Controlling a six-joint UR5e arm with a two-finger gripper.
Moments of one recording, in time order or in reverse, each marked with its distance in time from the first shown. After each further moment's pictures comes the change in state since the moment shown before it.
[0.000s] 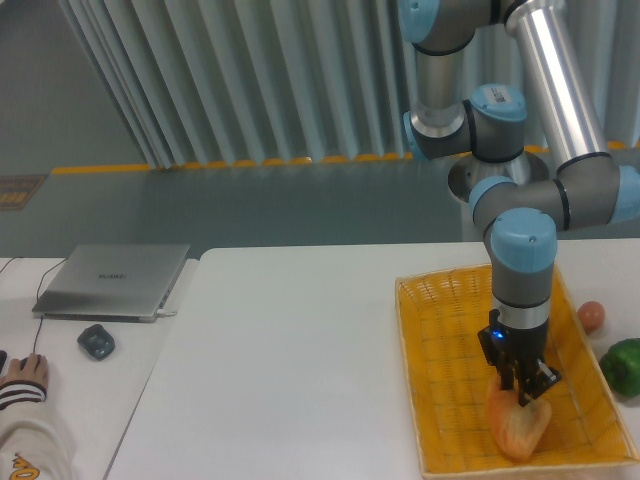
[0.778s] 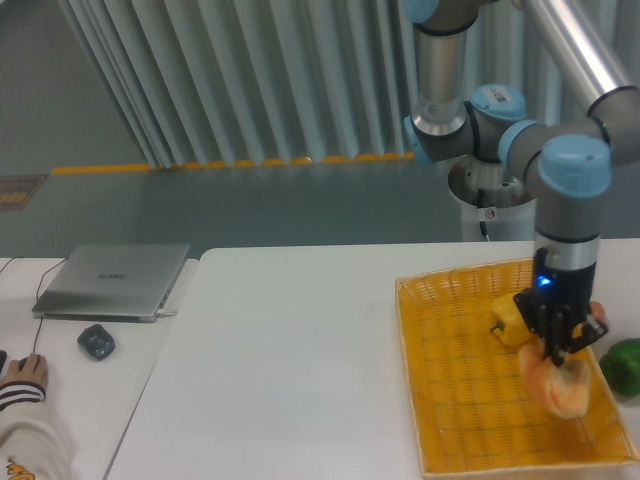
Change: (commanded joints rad) arm 0.156 0.095 0.077 -0.097 -0.107 0.017
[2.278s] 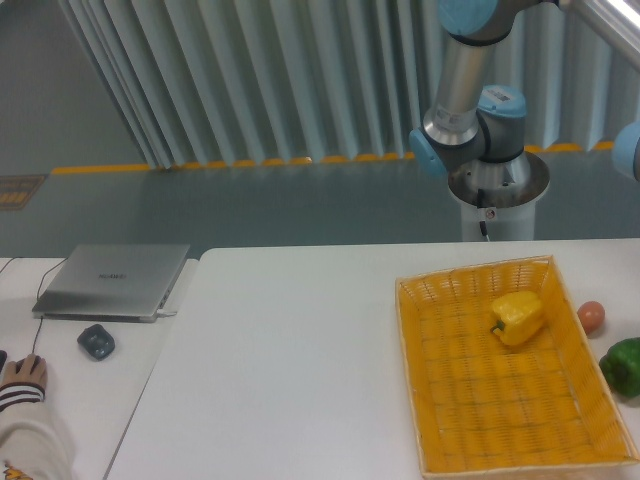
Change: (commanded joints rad) arm 0.219 -0.066 -0.057 0.075 0.024 0.491
